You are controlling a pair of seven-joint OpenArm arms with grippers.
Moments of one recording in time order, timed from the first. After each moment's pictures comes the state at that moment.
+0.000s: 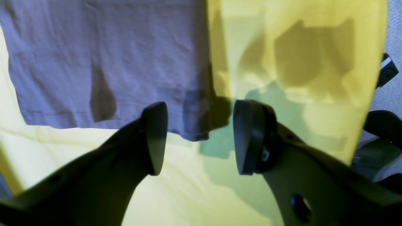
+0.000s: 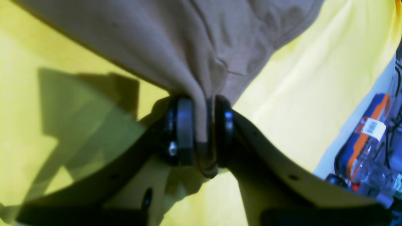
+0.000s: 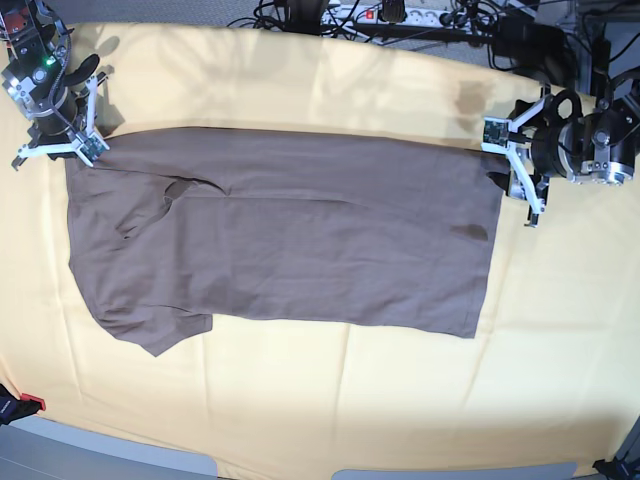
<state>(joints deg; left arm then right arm) -6.4 -70.5 38.8 114.2 -4.7 -44.5 24.2 -32.2 45.0 -0.3 106.7 -3.6 19.6 -42.2</state>
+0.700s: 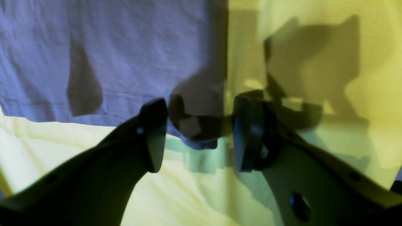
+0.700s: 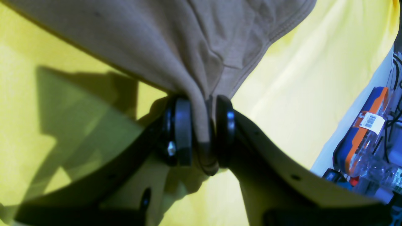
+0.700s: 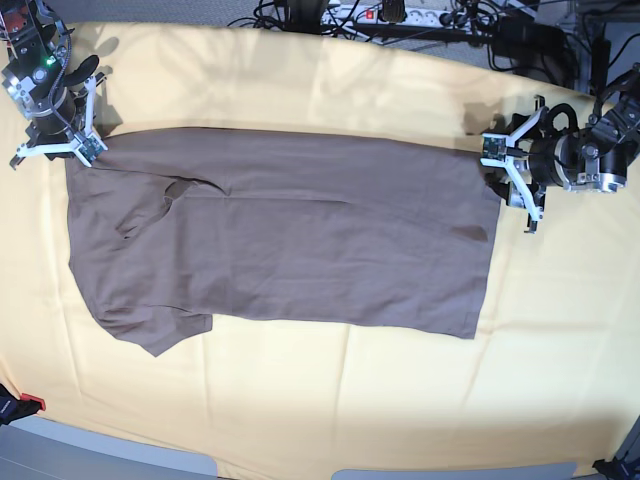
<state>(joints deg) -6.7 -65.2 38.7 104.2 2.1 -44.8 16.2 -32.2 44.9 -0.3 106.7 -3.6 19.3 -42.7</state>
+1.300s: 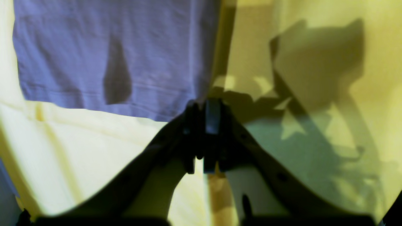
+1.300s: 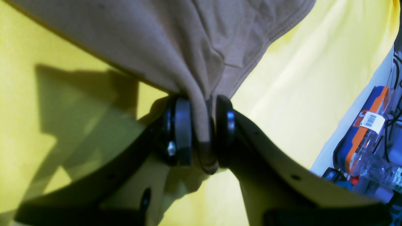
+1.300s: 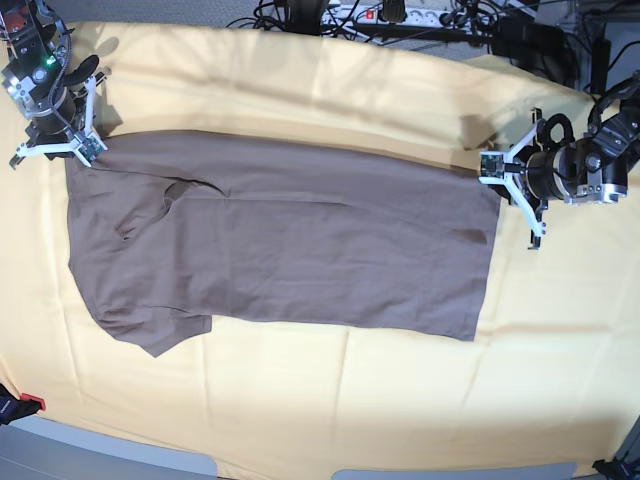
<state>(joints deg) -11.5 -65.1 39.1 107.0 -5.0 -42.0 23.6 -32.2 45.0 -0.3 106.7 -3.6 19.3 -43.3</state>
